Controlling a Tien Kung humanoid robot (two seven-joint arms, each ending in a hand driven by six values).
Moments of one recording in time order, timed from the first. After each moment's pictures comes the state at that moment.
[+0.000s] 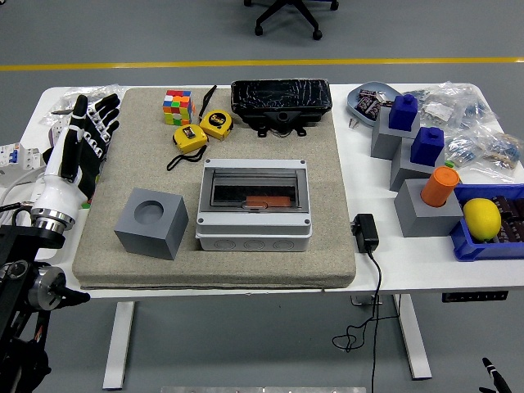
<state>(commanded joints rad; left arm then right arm) -0.09 0.02 -1.57 -1.45 1.16 -0.09 -0.11 0.11 -0.10 1.54 0.18 -1.32 0.02 0.03</state>
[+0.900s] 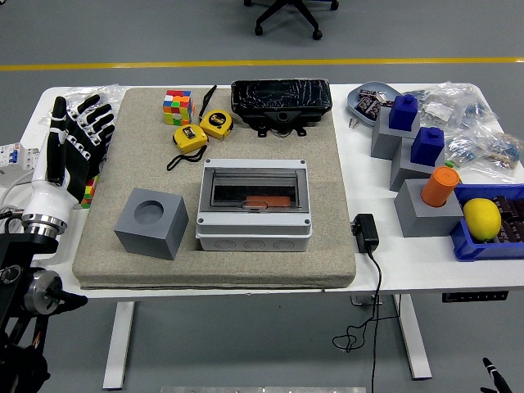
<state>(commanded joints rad) -0.07 0.02 -1.59 -1.47 1.17 -0.04 -0.12 0.11 -0.10 1.53 0.18 -1.34 -0.01 0.03</state>
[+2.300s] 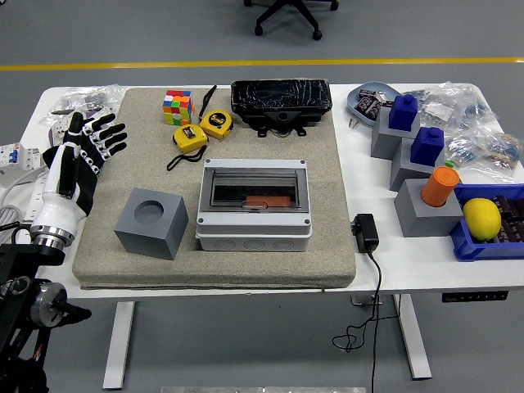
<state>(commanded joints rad) -0.03 0.03 -1.54 -1.48 1.18 -0.02 -0.11 0.05 -0.05 1.63 0.18 -1.64 -0.33 0.03</state>
